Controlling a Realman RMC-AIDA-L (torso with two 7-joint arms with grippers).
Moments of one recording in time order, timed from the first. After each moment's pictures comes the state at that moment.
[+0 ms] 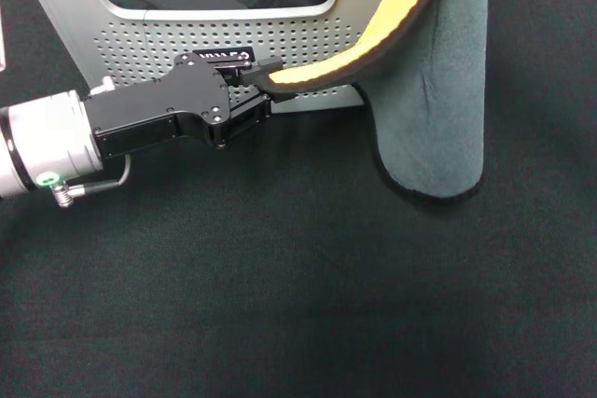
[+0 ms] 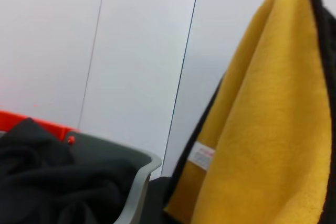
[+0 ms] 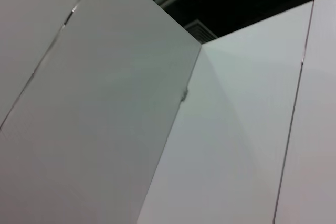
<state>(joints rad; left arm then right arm) -0.39 -2.09 0.97 0.73 1.53 1.53 -1.32 0.34 2.00 -1.54 -1.05 2.56 1.26 -2.46</state>
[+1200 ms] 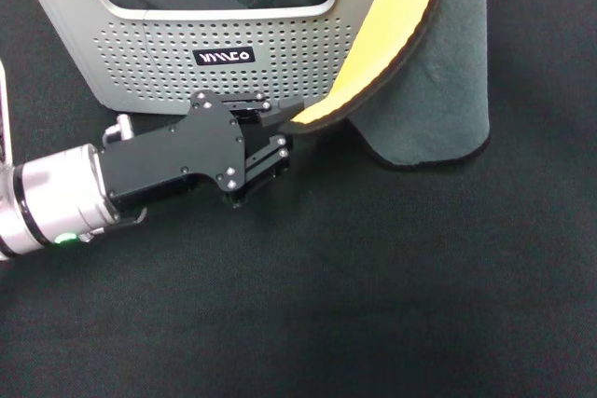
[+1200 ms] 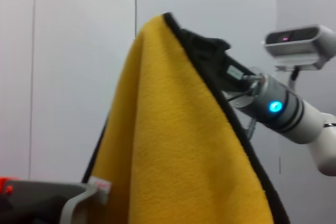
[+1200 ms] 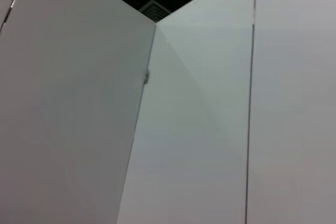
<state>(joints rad) -0.39 -2.09 0.98 0.52 1.46 1.66 -0.91 0.37 2.01 -1.54 -0.99 2.60 1.16 -2.32</state>
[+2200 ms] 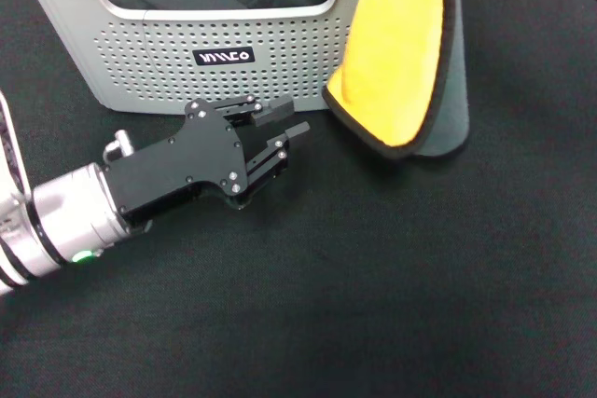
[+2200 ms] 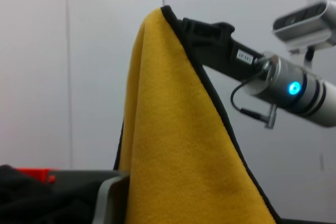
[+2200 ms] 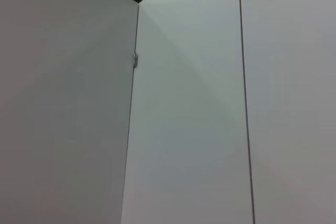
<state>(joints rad) -0.40 -2.10 0.97 0.37 1.38 1.61 -0.73 0.42 2.01 -1.58 -1.01 2.59 1.05 -2.21</state>
